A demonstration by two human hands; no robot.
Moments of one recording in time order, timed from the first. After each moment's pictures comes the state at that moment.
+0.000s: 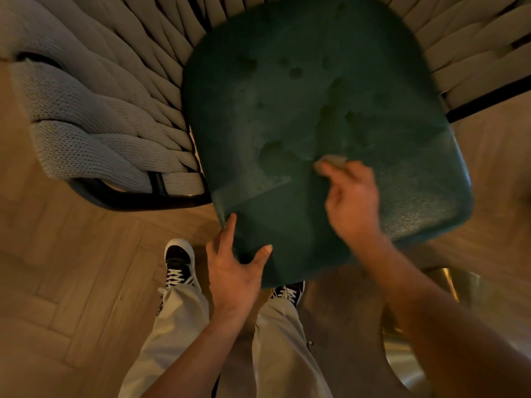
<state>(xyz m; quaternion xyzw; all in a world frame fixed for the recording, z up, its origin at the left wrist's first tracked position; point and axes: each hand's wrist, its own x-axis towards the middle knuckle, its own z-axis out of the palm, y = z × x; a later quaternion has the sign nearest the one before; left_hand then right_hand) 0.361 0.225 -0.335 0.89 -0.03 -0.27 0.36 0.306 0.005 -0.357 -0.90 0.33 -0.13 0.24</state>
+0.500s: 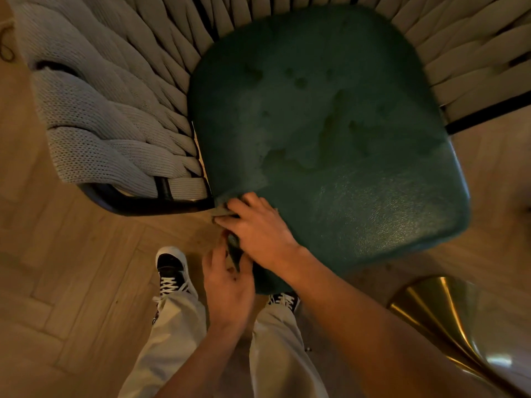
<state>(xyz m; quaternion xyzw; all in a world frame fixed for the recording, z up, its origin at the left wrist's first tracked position) 0.358 0.233 -0.333 0.88 0.00 -0.25 0.39 0.376 0.107 -0.341 -0.97 0.03 0.03 0.23</state>
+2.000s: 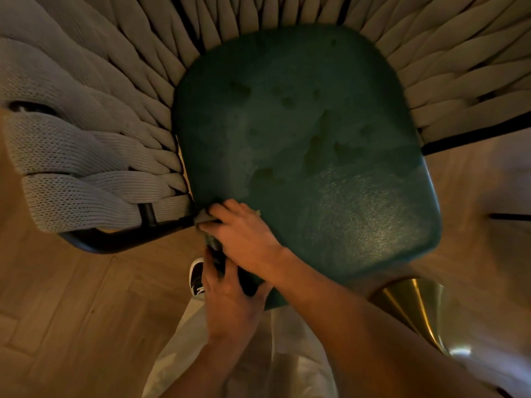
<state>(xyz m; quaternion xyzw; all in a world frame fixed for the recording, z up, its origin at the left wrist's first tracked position) 0.356 0.210 -0.328 0.92 -0.14 -0.29 0.23 0.404 0.088 -0.328 -0.97 0.00 0.09 0.24</state>
